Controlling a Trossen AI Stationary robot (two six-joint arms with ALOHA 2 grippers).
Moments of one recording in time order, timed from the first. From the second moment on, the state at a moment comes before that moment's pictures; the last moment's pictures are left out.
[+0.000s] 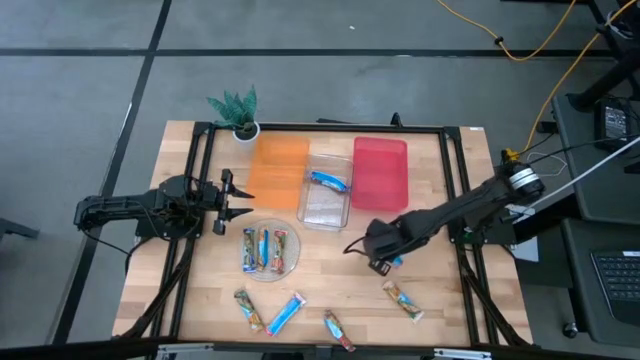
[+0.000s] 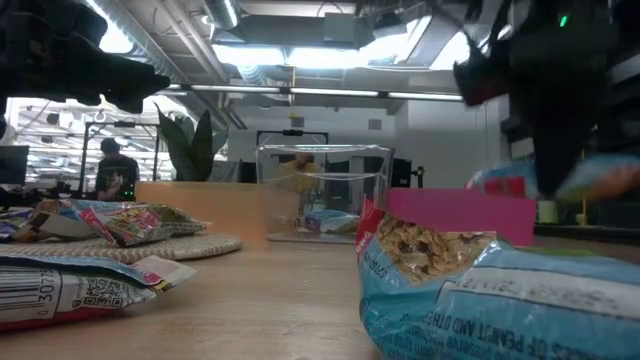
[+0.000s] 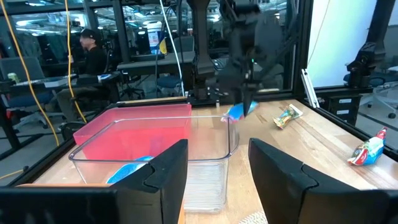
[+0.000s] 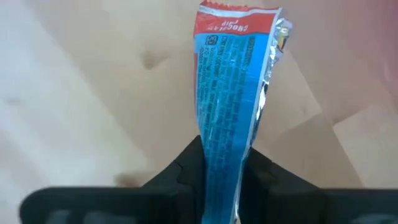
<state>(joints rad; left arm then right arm) 0.12 0.02 0.01 0.03 0.12 0.07 0.37 1.59 1.03 -0.85 0.05 0.97</state>
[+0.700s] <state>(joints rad) 0.12 0.02 0.01 0.03 0.12 0.07 0.38 1.25 1.07 -0.85 0.16 0.97</state>
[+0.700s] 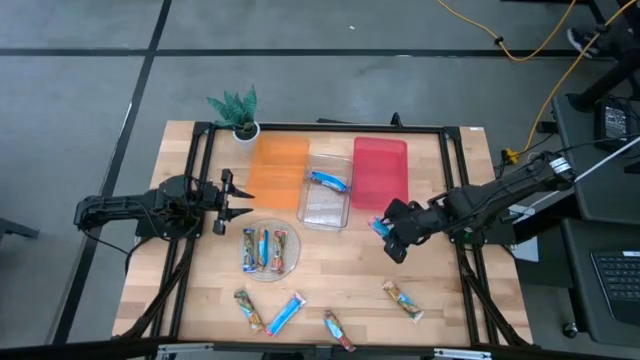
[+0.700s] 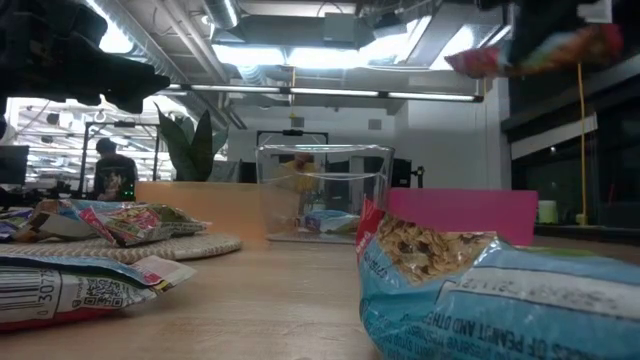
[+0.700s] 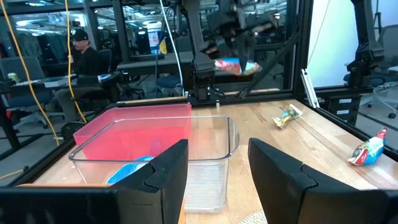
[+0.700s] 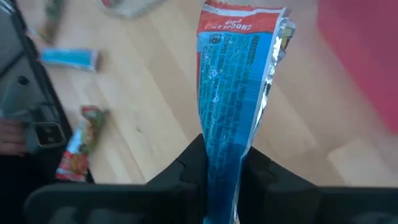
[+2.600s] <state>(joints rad) 0.12 0.02 0.01 0.03 0.12 0.07 -0.46 1.59 1.19 -0.88 0.13 0.23</state>
